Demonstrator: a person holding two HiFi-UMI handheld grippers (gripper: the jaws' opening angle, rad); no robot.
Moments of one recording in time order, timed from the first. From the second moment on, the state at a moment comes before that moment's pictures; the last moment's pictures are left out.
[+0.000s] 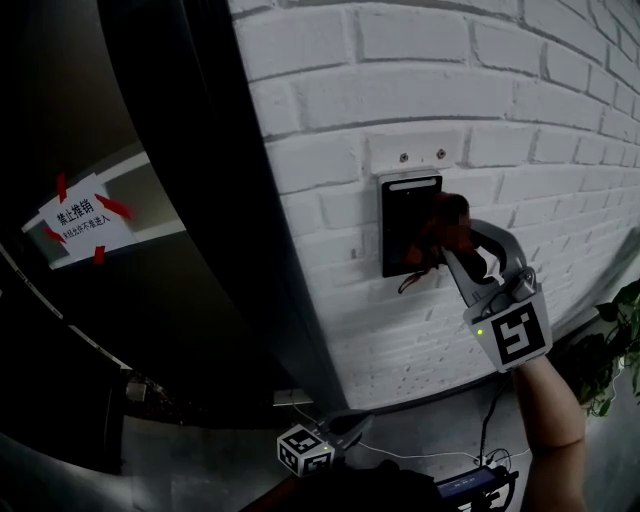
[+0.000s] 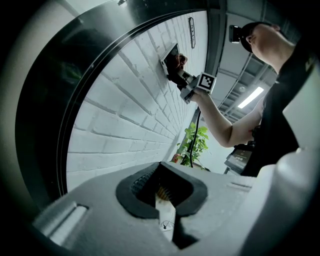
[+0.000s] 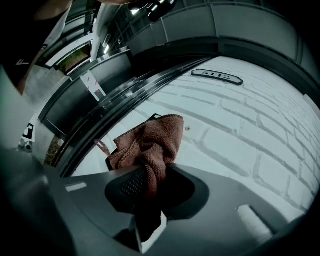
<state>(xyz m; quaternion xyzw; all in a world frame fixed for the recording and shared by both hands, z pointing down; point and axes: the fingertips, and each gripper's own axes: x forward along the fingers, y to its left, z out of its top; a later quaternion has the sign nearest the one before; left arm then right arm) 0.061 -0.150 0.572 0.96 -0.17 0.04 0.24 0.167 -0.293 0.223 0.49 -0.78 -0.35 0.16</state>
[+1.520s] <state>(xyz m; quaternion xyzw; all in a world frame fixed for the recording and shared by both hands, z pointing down) 0.028 -0.138 0.567 0.95 -0.19 0.01 0.24 0.070 -0.278 0.139 0.49 -0.52 -0.64 0.28</state>
